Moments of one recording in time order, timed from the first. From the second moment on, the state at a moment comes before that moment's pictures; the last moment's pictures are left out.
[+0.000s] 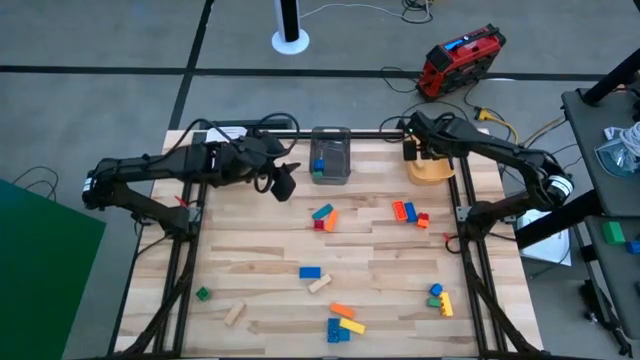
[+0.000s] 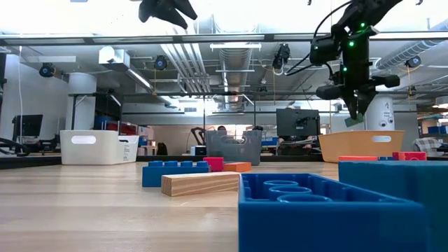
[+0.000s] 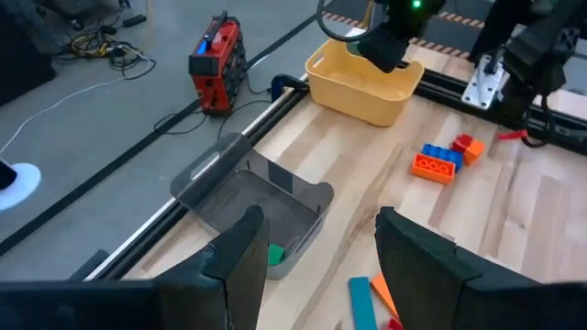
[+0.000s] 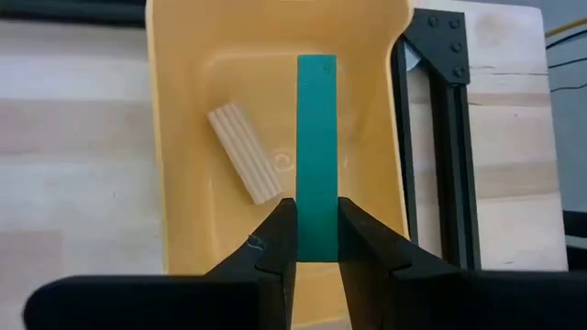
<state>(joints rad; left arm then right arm) 0.08 1.29 1.37 -0.66 -0.45 -0.29 -0.78 1.36 1.01 -1.02 0.42 0.75</state>
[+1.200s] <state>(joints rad) 0.08 1.54 1.36 -0.72 -0.19 -0.13 -0.49 1.31 1.16 -0.99 0.20 0.71</state>
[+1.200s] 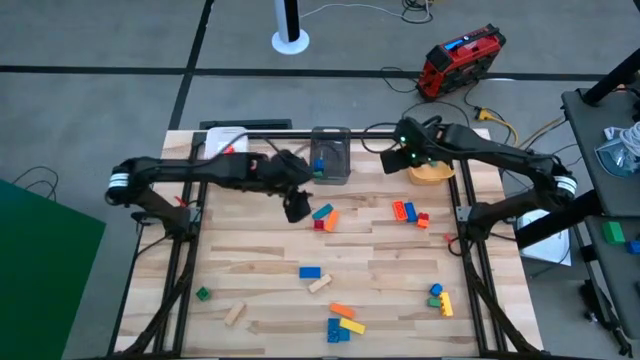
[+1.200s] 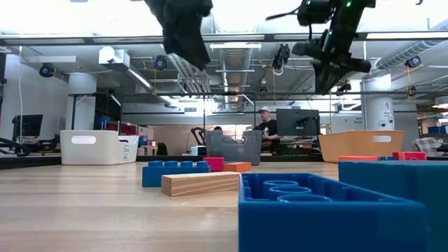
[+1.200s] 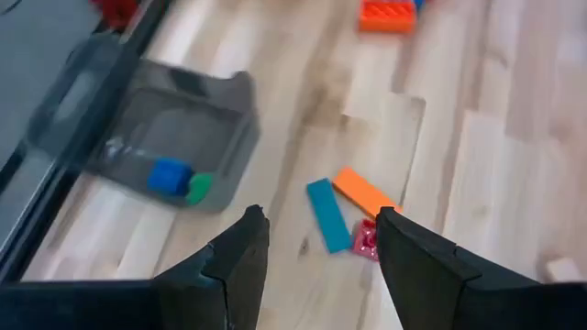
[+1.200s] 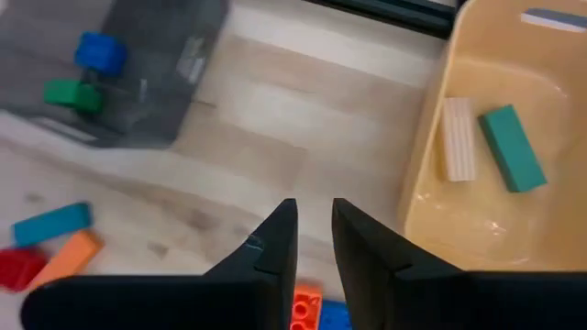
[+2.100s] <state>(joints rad) 0.08 1.71 1.00 -0.16 0.05 0.02 -0.41 1.07 1.16 -0.98 0.26 0.77</state>
